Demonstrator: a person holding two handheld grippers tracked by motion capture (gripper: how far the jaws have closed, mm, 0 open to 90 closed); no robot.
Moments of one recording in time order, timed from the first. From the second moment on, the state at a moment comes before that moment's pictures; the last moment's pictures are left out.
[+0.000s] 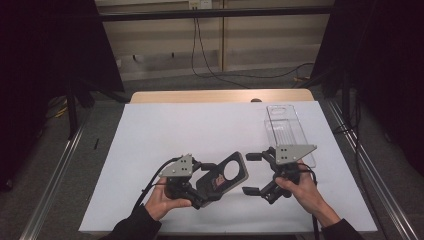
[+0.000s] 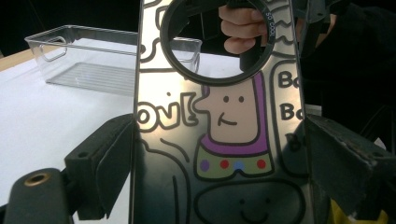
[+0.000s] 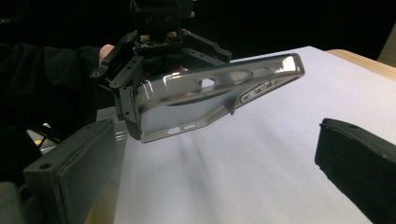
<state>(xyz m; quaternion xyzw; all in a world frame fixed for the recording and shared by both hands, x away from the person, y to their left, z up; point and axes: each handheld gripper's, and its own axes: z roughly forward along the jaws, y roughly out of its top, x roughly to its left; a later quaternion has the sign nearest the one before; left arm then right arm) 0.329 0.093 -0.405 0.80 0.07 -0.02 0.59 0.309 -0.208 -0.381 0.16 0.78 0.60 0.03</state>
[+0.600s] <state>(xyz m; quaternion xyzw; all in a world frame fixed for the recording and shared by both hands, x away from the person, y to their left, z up) 0.329 0.088 -0.409 0.81 0.06 -0.04 0.58 0.316 -0.201 -0.381 0.13 0.79 0.60 0.02</state>
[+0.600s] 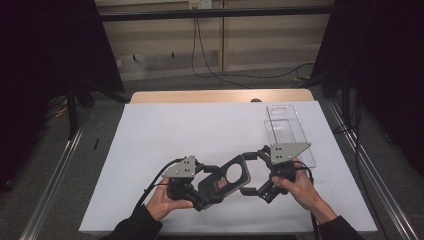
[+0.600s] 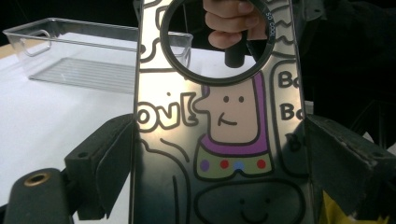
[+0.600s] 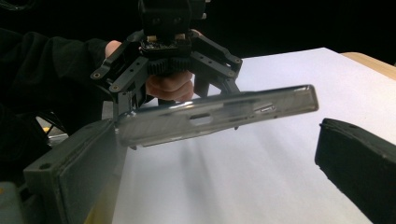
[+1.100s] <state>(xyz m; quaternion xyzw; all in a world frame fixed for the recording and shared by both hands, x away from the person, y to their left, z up) 0.330 0.080 -0.409 0.81 0.04 -0.06 0.58 0.316 -0.198 -0.381 0.11 0.79 0.60 0.01</state>
